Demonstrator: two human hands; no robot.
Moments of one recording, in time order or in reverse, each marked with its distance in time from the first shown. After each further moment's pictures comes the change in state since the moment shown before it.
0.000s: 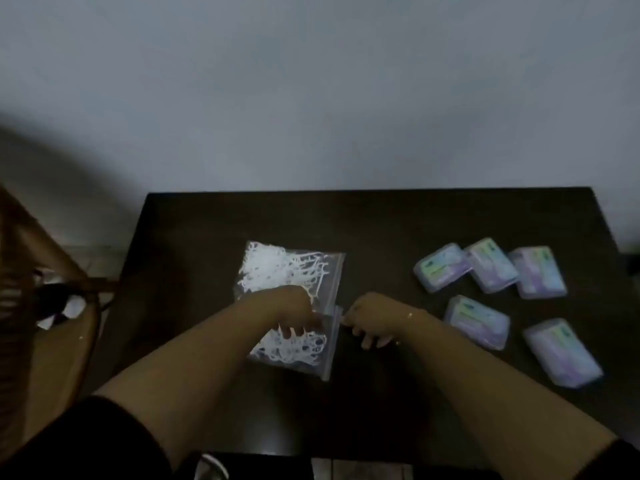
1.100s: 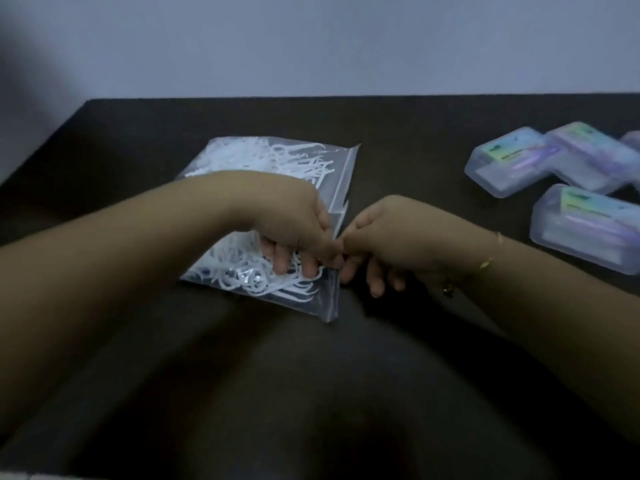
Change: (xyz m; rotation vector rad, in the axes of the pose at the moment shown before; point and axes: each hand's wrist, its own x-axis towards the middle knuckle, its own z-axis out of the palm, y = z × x) left_hand 0.046 -0.020 0.053 0.119 0.332 0.310; right_hand 0.061 0.040 0.070 0.054 0.321 -0.436
